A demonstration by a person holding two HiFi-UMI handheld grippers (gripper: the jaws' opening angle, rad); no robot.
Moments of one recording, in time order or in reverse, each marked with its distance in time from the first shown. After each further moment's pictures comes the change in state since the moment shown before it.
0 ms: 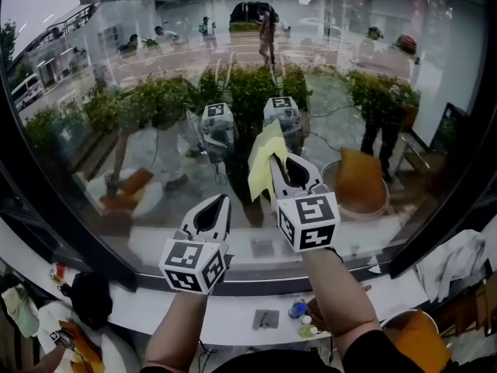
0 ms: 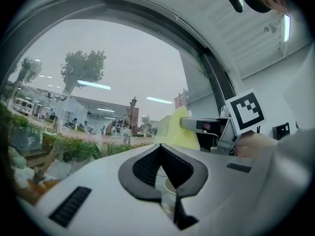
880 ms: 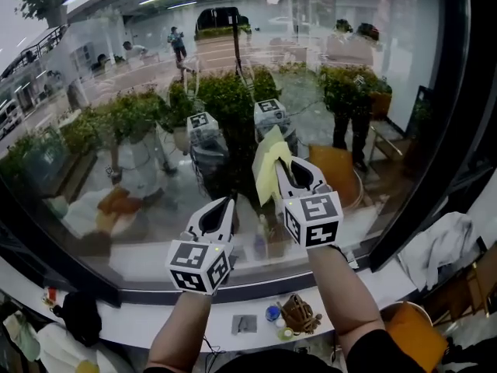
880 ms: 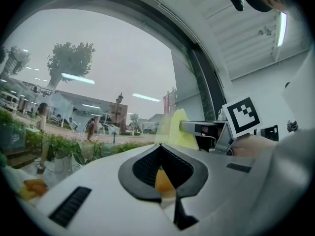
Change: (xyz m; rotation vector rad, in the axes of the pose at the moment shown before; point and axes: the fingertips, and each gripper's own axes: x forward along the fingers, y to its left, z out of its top) left arm 0.100 -0.167 0.001 0.000 0.025 -0.142; right arm -0.092 -0.184 -0.018 -0.002 0.053 -0.123
